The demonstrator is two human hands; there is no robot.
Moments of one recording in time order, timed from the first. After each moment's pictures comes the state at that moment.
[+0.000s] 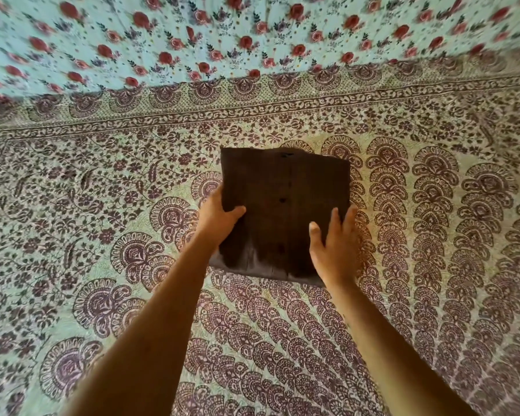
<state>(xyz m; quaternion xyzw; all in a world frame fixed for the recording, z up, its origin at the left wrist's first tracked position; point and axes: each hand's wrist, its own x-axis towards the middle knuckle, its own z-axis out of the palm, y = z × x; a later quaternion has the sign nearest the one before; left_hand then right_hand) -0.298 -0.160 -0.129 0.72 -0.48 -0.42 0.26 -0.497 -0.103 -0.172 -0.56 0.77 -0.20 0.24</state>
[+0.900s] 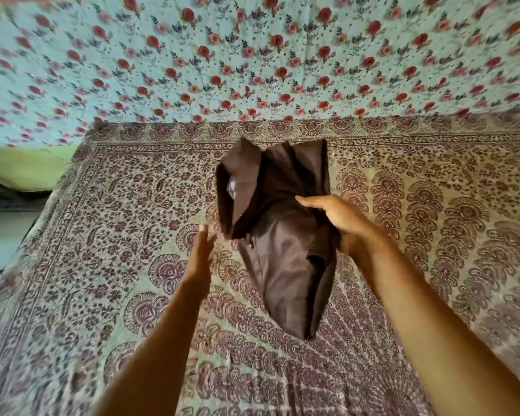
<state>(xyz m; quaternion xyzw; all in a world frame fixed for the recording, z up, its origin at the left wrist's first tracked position) -0.223 -0.013 -0.058 0.64 -0.28 -0.55 0.45 -0.452 -0.085 0.047 -0.44 0.54 -0.25 0.67</state>
